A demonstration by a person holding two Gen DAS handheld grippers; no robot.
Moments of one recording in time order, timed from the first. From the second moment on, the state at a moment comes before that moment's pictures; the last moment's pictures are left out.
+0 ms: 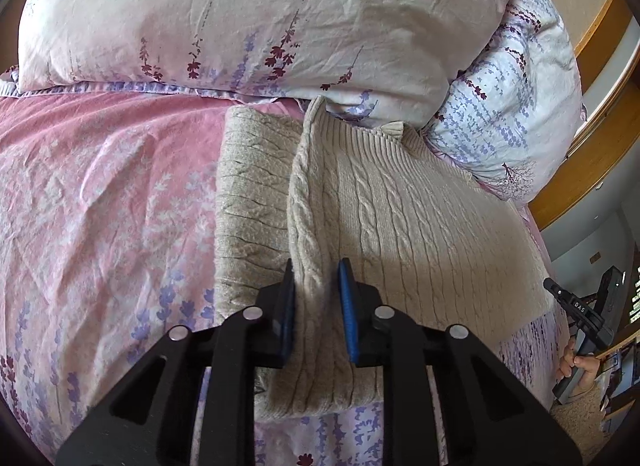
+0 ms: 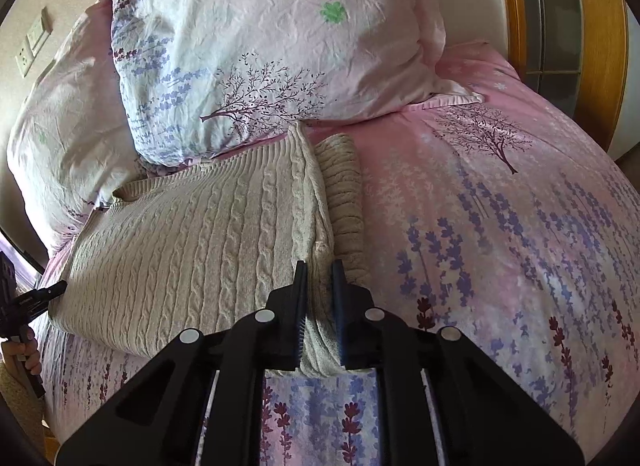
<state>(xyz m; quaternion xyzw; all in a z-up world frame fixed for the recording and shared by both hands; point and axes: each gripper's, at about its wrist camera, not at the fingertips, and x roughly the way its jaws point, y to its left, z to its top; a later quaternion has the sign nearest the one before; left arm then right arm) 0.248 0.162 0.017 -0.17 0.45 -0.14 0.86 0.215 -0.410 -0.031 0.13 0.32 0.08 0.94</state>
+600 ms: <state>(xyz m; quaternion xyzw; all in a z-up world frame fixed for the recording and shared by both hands) 0.241 0.185 0.019 -0.20 0.45 -0.17 0.85 0.190 -0.424 -0.037 0.17 0.30 0.05 0.94</state>
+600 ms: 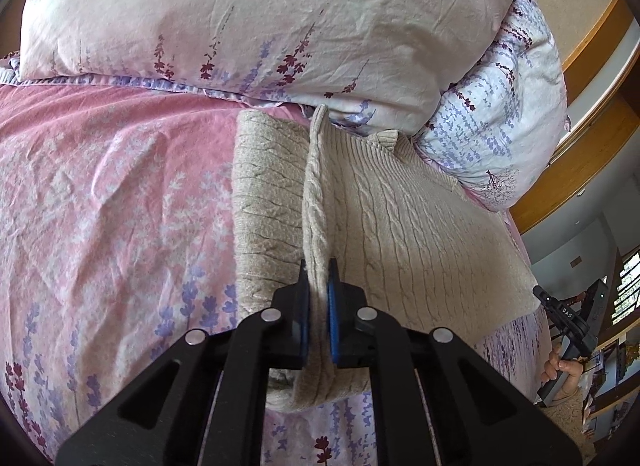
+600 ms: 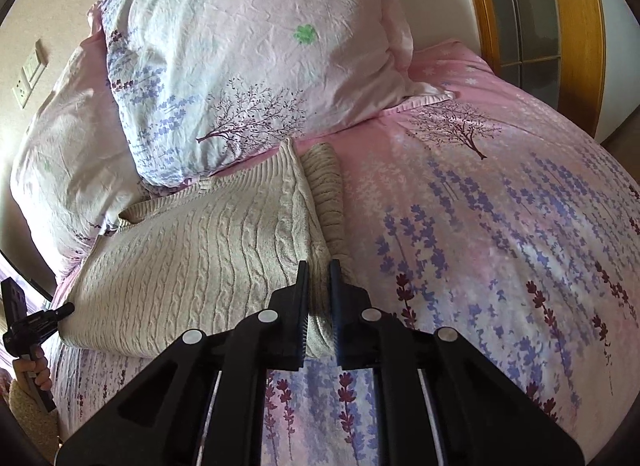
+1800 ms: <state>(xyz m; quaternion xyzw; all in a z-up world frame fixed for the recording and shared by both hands) 0.226 0.103 0.021 -0.05 0.42 -0.18 0.89 0.207 -0.343 -0.047 0.00 0.35 0.05 0.94</state>
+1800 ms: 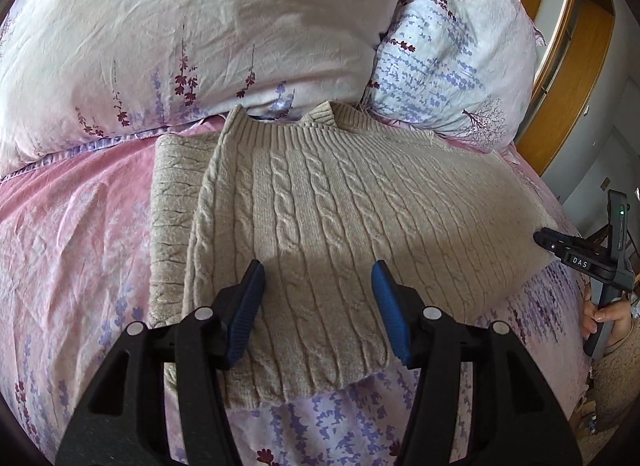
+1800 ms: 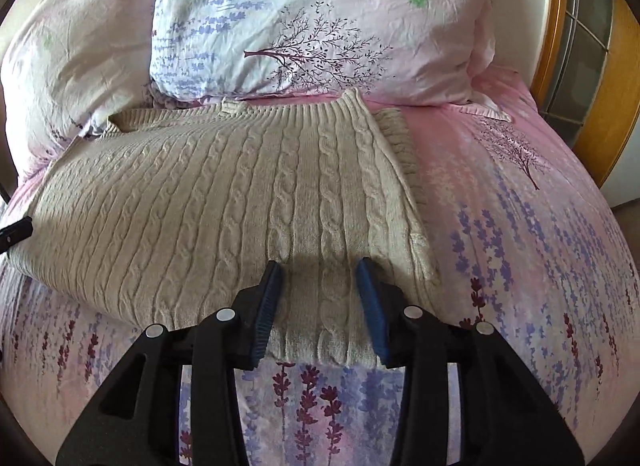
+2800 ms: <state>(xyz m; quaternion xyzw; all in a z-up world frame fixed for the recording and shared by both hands) 0.243 0.213 0.021 -0.25 0.42 -0.12 0.86 0.208 -0.393 -0.044 0.08 0.37 -0.01 0.93</state>
